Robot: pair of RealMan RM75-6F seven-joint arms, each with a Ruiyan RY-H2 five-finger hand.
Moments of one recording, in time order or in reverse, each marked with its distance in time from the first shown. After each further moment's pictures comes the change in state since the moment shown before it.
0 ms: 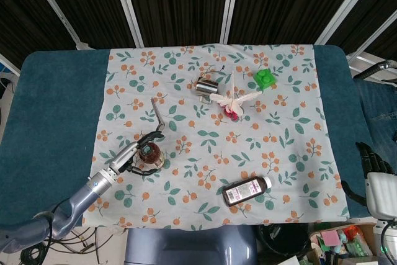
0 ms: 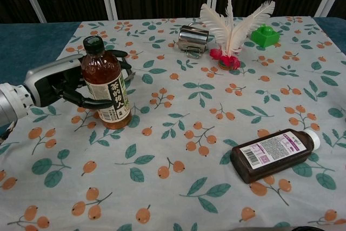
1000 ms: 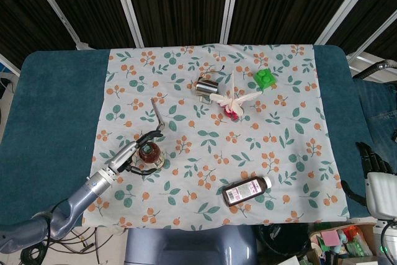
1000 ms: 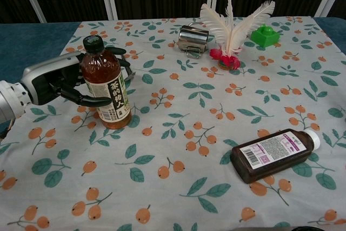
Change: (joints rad) left arm 0.001 0.016 -0.004 -0.023 -0.002 0.004 0.009; right arm 0.001 -0.002 0.001 0.000 0.002 -0.001 0.000
